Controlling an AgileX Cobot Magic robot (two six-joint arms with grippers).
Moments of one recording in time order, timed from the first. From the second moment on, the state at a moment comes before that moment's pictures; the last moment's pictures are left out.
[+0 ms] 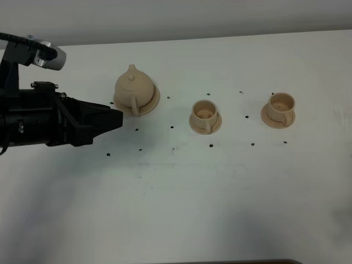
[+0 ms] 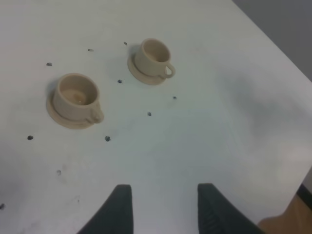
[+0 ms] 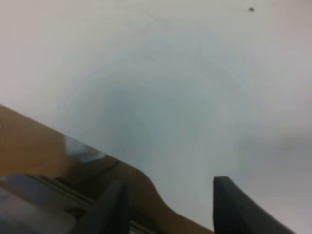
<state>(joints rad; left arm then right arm) -0.17 1.21 -0.78 -1.13 0.69 1.02 0.36 0.60 -0.68 0.16 1.14 -0.13</state>
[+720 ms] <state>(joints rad) -0.17 1.32 -0.96 -0.92 0.72 0.81 0.36 0.38 -0.50 0.12 1.11 -0.12</state>
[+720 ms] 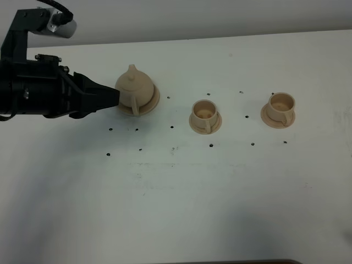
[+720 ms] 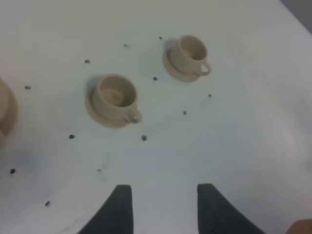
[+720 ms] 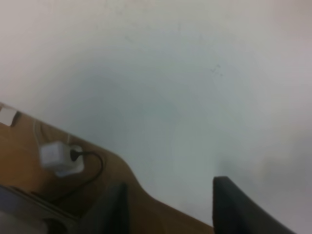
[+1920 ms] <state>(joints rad) -0.40 1.80 -1.52 -0.09 0.94 0.10 0.10 0.17 -0.49 0.13 1.09 -0.13</state>
